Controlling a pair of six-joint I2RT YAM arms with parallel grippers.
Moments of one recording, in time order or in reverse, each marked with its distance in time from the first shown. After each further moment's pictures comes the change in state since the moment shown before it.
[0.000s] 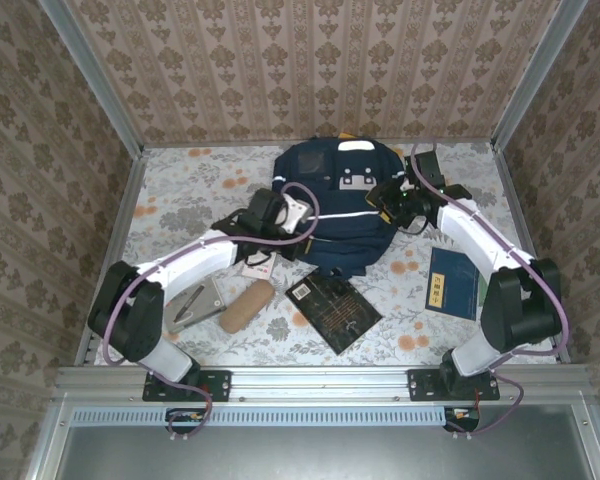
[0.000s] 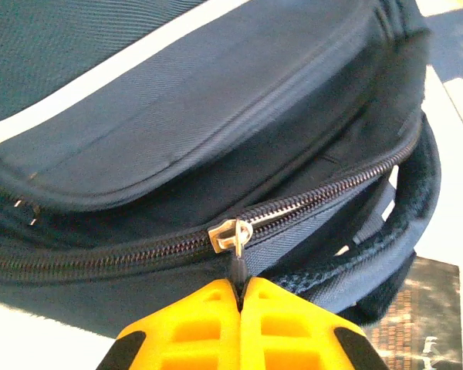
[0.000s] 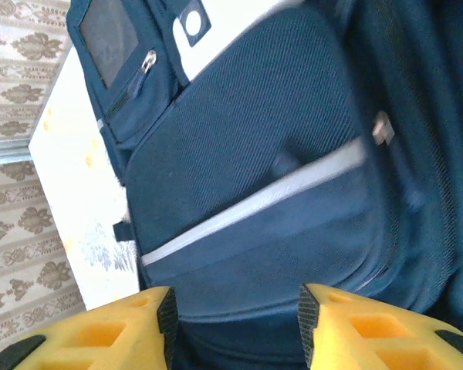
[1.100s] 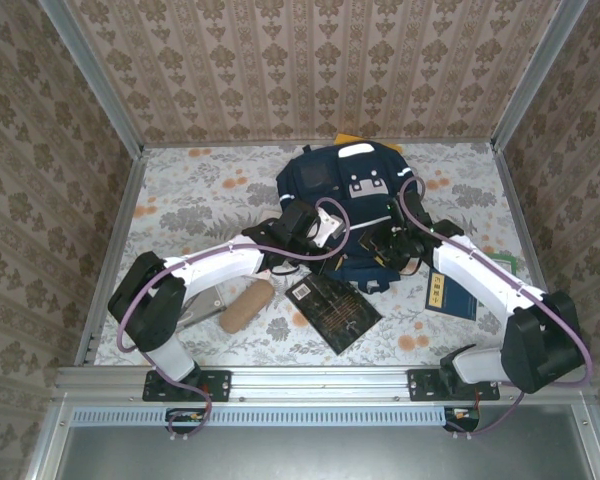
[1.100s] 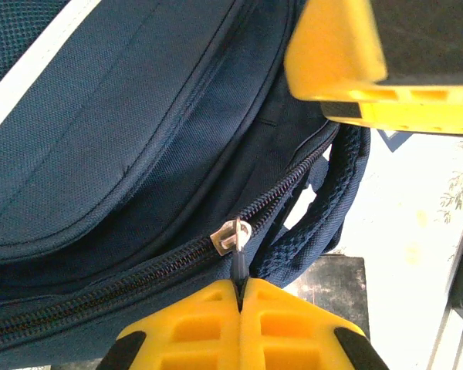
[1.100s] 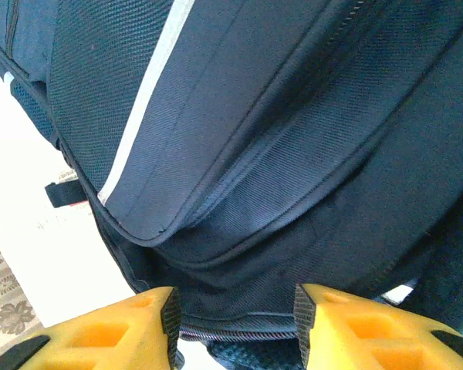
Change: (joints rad) left arm -0.145 0.089 0.036 0.076 0.064 -0.075; right arm 0.176 -0.203 -0.253 -0.080 0.133 0.175
